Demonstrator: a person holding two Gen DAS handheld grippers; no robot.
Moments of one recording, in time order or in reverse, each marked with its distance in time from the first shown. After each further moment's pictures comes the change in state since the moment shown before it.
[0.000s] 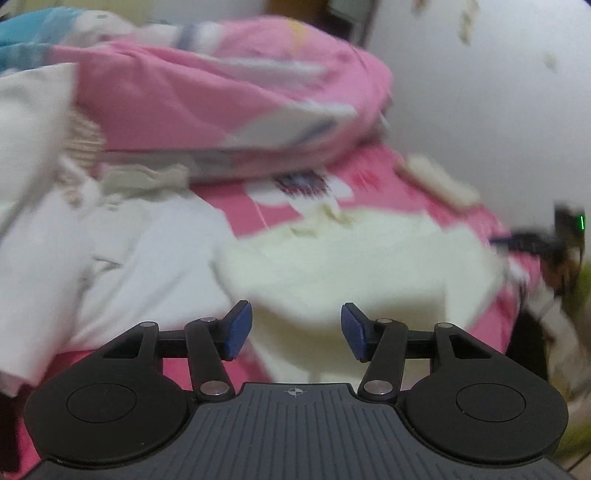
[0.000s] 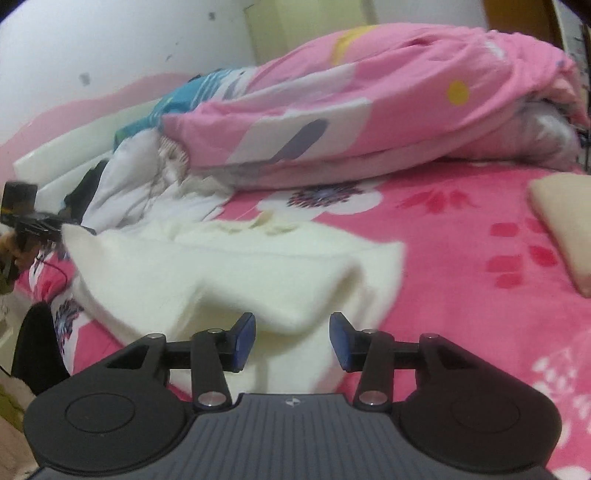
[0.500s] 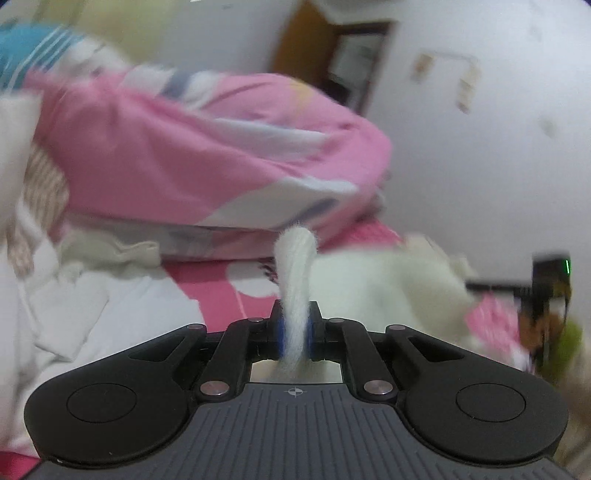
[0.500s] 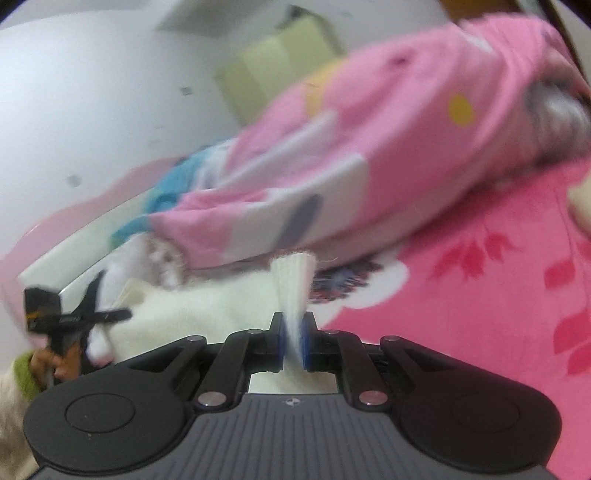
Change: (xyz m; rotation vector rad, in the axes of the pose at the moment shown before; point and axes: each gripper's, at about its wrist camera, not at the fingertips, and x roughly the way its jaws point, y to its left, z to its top) left arm 0.058 -0.018 0.026 0.069 -0.177 -0.084; right arm 0.063 -0.015 0.056 0.132 -0.167 0.162
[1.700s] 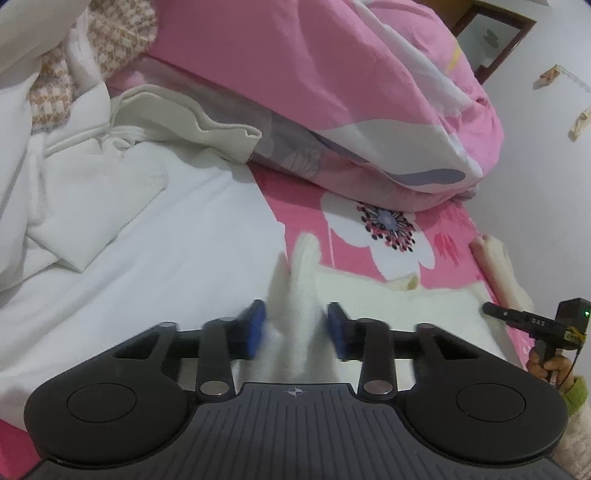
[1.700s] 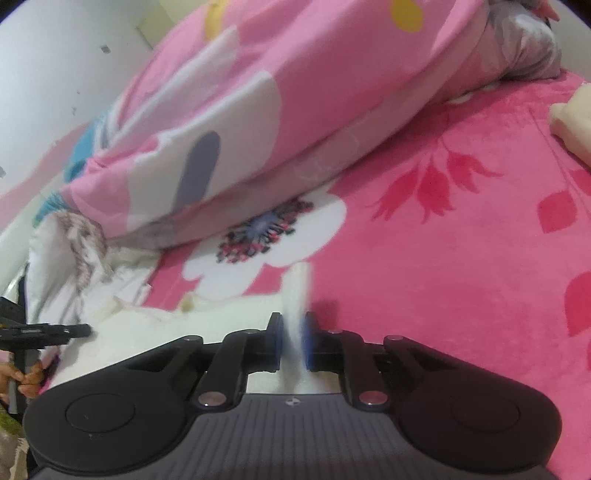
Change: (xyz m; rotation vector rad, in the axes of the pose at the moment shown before) left arm 0.087 0.087 -0.004 -0.469 0.218 0.161; right arm 0.103 -0.063 0.006 0.208 0.202 -0.201
